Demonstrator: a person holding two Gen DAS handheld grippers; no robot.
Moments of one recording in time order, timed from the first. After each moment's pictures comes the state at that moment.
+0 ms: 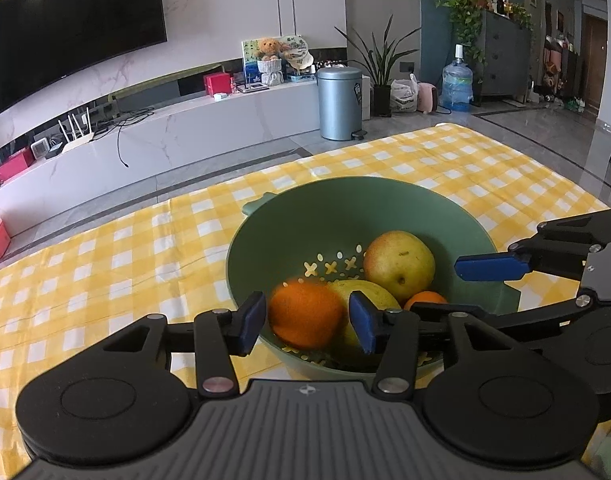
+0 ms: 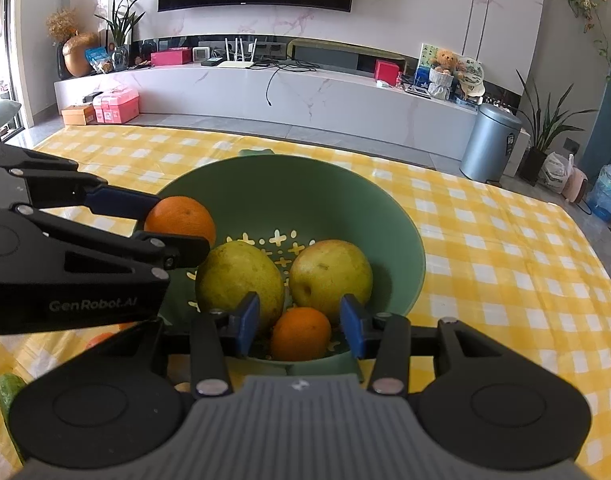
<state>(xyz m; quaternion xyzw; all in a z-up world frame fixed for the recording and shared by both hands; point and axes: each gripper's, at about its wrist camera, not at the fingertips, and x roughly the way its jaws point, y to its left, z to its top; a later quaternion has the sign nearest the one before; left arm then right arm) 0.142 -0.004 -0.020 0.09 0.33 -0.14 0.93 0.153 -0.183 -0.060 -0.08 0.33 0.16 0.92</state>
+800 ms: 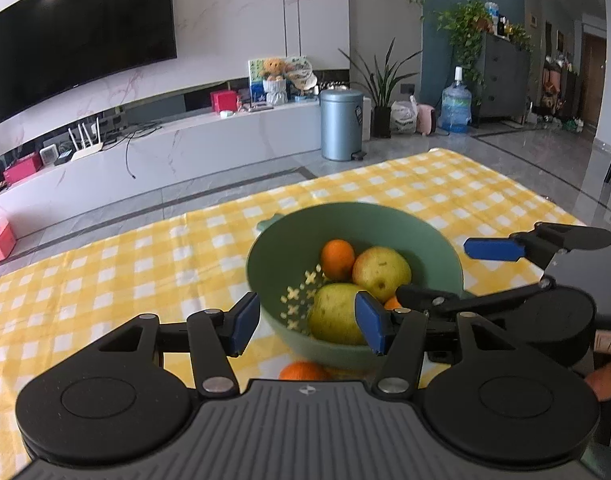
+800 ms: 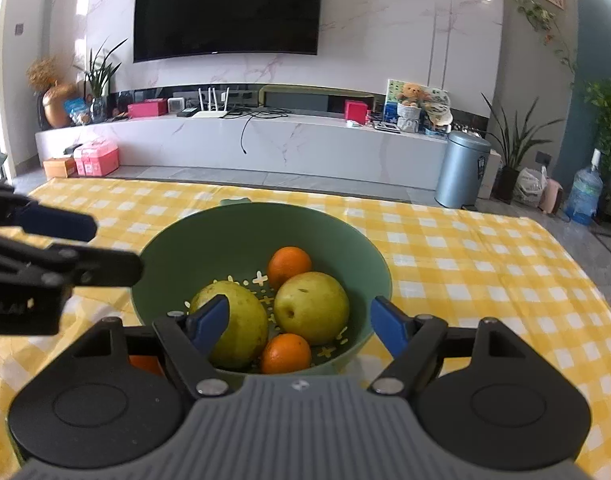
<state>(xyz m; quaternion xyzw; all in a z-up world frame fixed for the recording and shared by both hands) 0.102 0.010 0.015 0.07 0.31 -0.14 0.94 0.128 -0.198 -0.049 -0.03 0.27 0.13 0.95</state>
